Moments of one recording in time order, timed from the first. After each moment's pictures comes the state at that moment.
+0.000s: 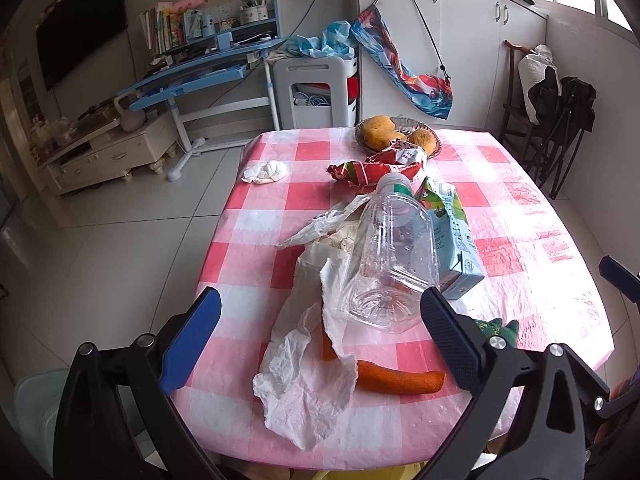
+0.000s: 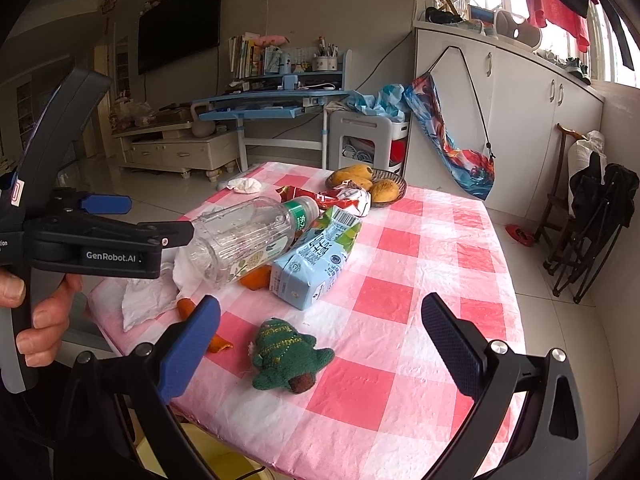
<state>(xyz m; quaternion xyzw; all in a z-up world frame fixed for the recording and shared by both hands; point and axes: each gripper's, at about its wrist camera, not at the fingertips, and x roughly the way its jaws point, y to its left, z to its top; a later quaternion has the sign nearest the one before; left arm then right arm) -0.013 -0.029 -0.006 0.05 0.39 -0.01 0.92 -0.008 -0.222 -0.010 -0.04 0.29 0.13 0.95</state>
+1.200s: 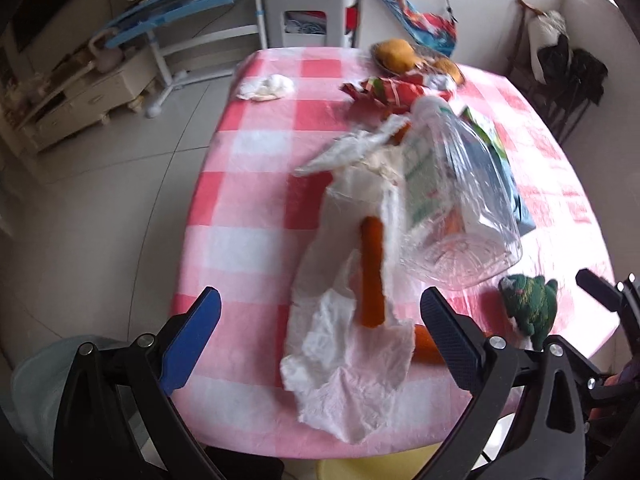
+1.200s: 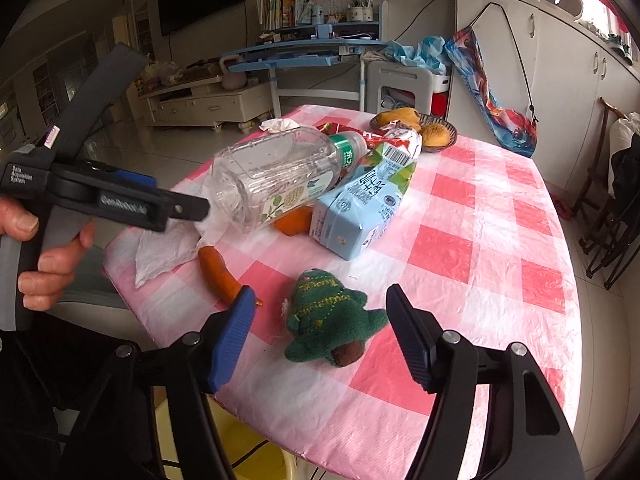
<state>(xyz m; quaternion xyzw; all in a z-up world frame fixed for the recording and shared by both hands) 0.024 0.002 -0.058 0.04 0.51 -0.03 0.86 0.006 -0.201 -0.045 -0.04 0.37 0.19 0.91</state>
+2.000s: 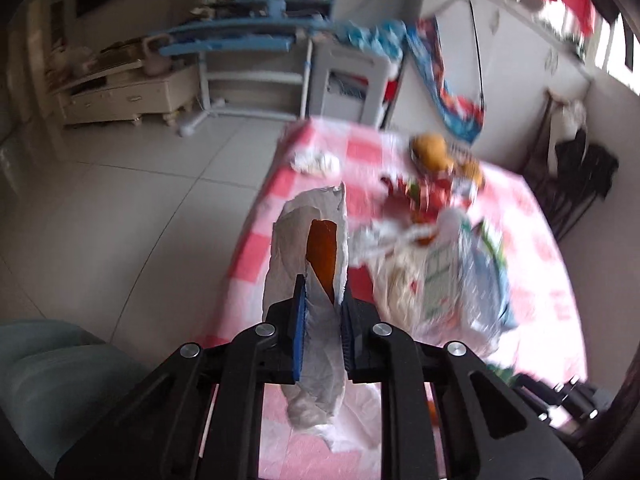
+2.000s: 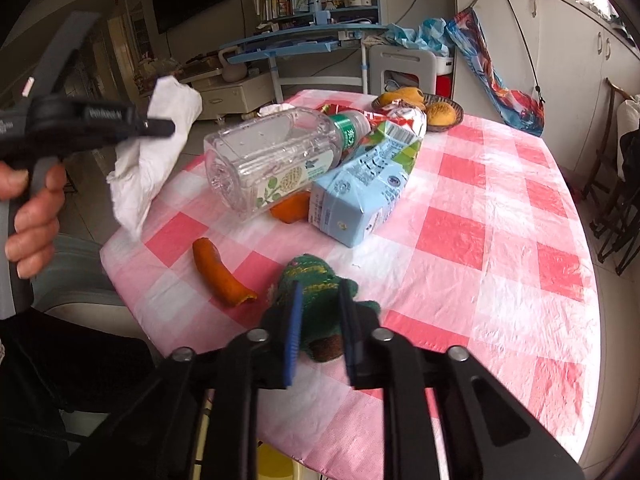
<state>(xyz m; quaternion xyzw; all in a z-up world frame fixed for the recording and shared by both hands) 0.020 0.047 -0.010 -0.09 0.40 0.02 0.91 0.015 -0.203 -0.056 -0.03 0.40 0.20 0.89</state>
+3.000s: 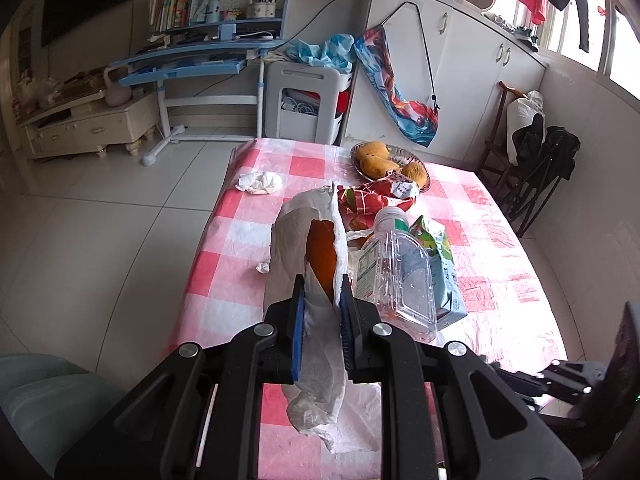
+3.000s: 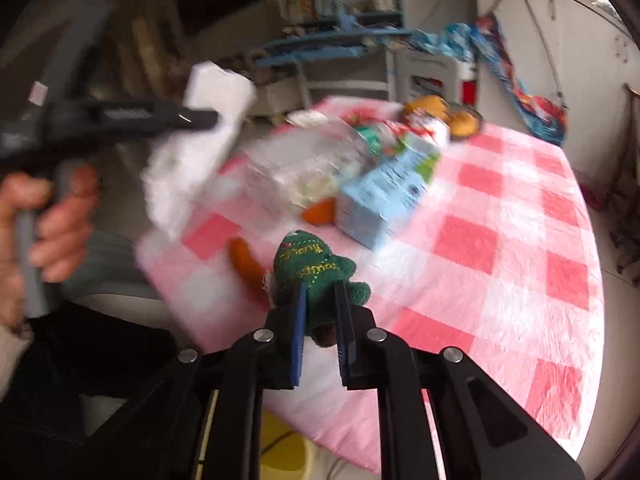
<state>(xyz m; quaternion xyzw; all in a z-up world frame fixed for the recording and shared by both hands) 0.001 0.015 0.003 -0.05 0.38 -0.06 0.92 0.001 -0.212 -0.035 -0.01 0.39 0.27 0.88</state>
